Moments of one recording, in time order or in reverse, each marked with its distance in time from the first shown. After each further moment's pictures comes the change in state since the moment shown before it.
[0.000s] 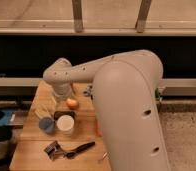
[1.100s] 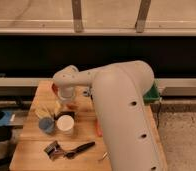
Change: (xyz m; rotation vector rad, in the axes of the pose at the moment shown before) arm -0.002 -0.002 0.059 -0.123 0.047 0.015
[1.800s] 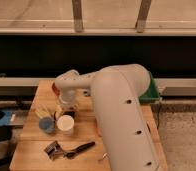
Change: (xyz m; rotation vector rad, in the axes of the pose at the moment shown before) arm 0.014 0.002 0.031 -0.041 0.065 -0.001
